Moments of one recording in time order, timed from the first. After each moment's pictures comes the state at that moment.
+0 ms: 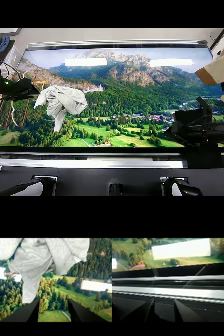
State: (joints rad) left arm 0.18 -1.31 1.56 1.24 -1.50 -1.64; right arm -0.25 -0.75 0.89 -1.00 1.61 1.64
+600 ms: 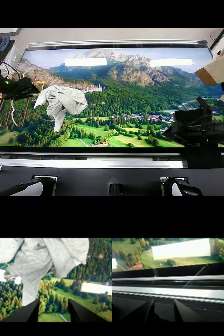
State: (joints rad) left arm 0.18 -1.31 1.56 1.24 -1.48 -1.64; right arm -0.25 -0.75 0.89 -1.00 1.62 1.64
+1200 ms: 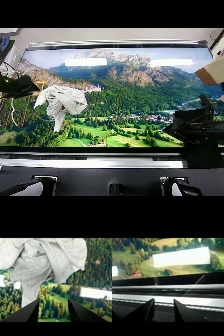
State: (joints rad) left arm 0.18 -1.31 1.56 1.24 -1.43 -1.64; right arm -0.25 -0.75 0.89 -1.00 1.55 1.64
